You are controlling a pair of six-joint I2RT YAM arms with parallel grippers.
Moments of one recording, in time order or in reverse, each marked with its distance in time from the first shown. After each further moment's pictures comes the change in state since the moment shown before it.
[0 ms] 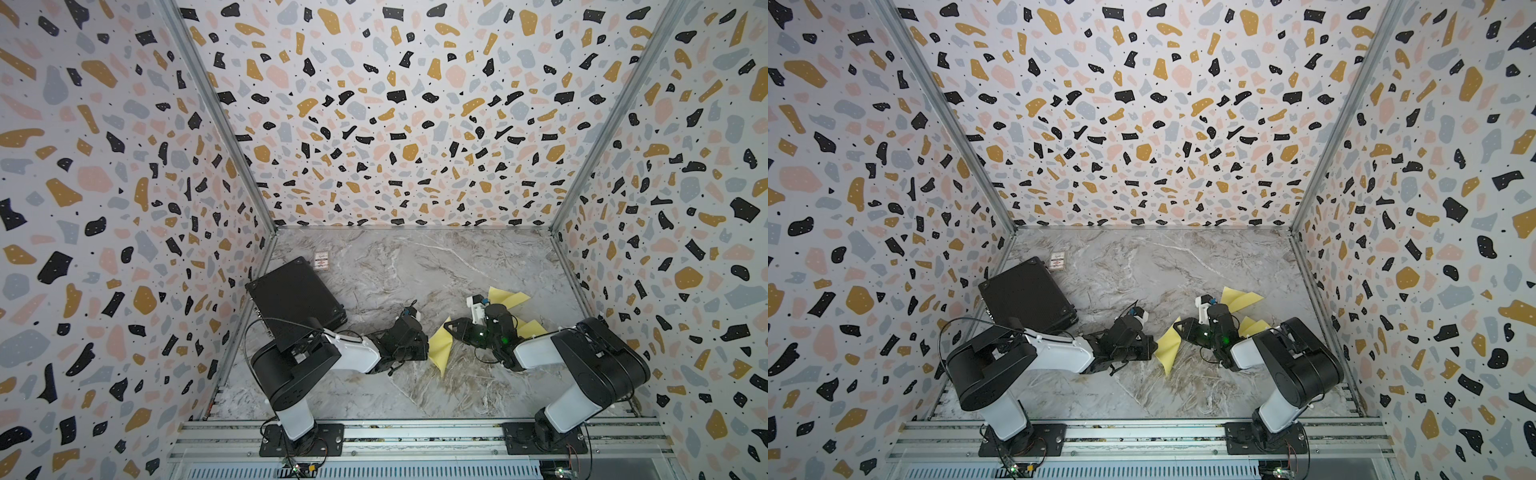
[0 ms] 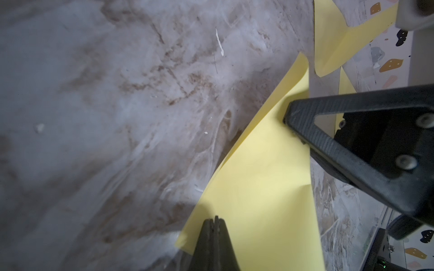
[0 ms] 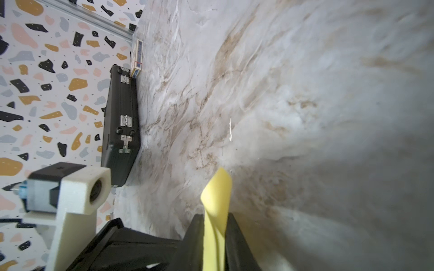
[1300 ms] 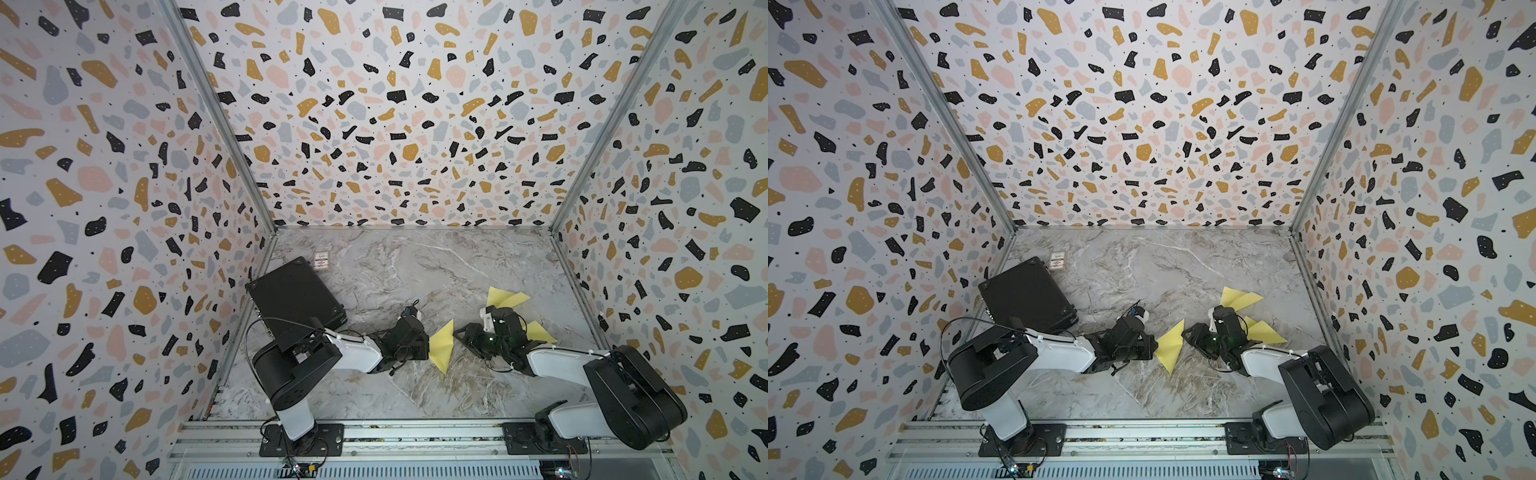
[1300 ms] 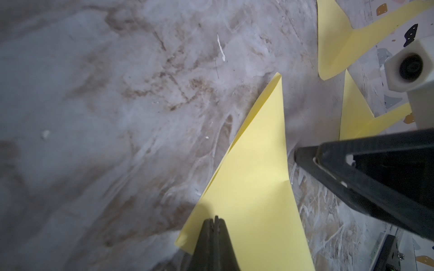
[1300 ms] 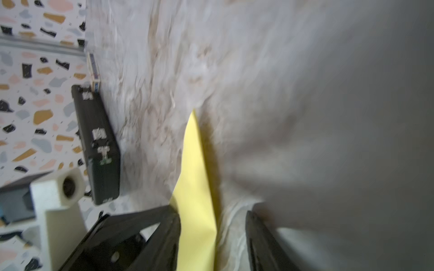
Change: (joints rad) left arm -0.009 0.008 0.018 -0.016 -0.031 0.001; right arm 0.015 -0.256 -0.033 -0.431 0.067 0.149
